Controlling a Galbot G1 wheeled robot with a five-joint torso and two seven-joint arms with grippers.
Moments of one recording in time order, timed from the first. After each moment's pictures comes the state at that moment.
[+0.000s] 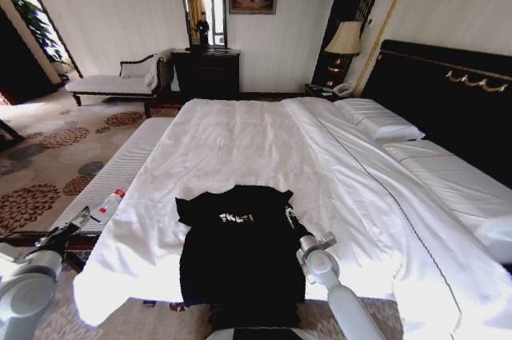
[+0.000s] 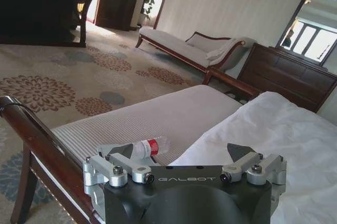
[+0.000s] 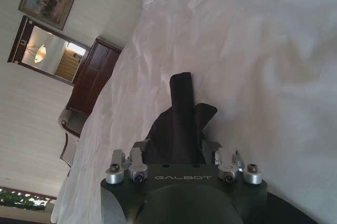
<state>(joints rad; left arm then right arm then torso) 1.62 -1.20 -1.21 -2.20 -1.11 0.47 -0.44 -1.26 1.29 0.32 1.71 1.38 0.00 0.23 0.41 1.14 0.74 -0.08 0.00</state>
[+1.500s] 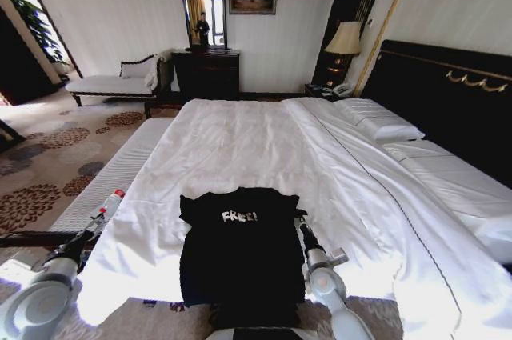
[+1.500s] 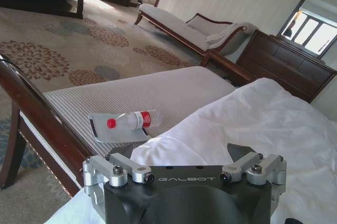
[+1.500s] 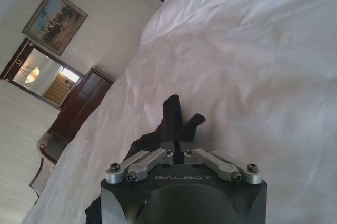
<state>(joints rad) 1.60 -1.26 -1.14 -2.16 -1.12 0.47 -0.43 -1.44 1.35 0.38 1.79 1.14 0.14 0.20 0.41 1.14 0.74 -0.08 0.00</state>
